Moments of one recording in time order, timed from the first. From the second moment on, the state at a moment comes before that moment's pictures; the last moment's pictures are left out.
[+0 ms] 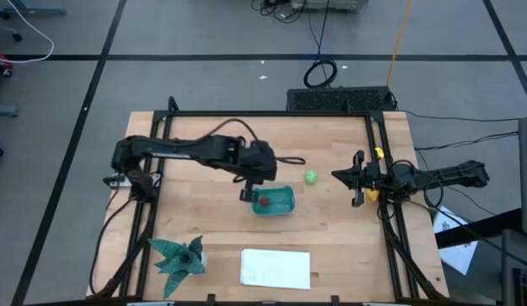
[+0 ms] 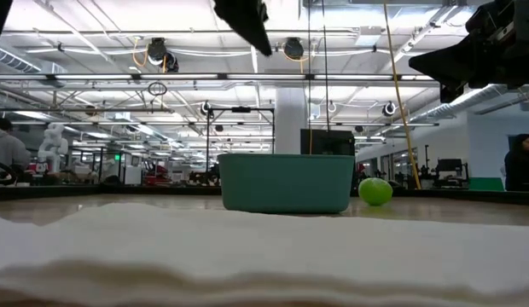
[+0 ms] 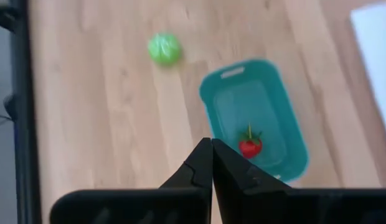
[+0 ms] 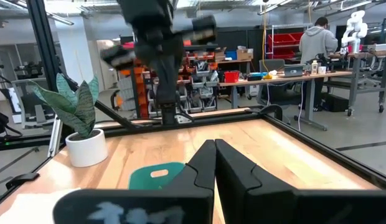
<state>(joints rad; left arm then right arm) -0.02 1.79 1.77 -0.97 -0.09 0.25 0.14 0.15 0.02 0.24 0.29 0.06</state>
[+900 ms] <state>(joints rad) -0.02 1.43 1.77 -0.95 -0.09 0.21 0.14 0.15 0.02 0.24 0.29 0.06</state>
